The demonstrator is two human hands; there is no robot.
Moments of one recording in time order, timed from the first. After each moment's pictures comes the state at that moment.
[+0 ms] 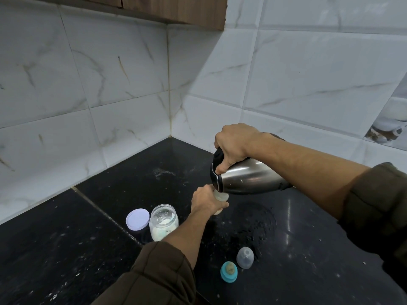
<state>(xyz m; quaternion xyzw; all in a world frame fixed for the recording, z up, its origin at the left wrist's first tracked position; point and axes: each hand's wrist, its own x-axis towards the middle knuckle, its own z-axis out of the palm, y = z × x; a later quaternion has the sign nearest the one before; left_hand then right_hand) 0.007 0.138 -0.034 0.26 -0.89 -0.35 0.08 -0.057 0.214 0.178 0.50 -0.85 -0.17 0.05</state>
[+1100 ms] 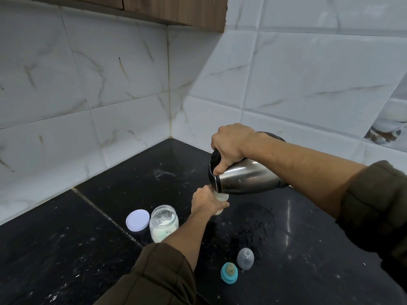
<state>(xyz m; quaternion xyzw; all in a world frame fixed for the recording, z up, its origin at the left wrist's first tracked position) 0.007 0.138 -0.036 0.28 -0.88 -0.37 0.10 -0.049 0.207 0.180 0.51 -0.84 -0.20 0.06</state>
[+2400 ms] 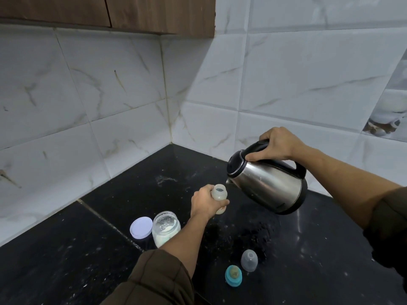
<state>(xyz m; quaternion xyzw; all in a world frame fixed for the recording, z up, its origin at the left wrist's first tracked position) 0.003 0.134 -0.040 0.27 -0.86 -0.42 0.14 -0.130 0.322 0.151 0.35 -0.92 0.20 0.04</state>
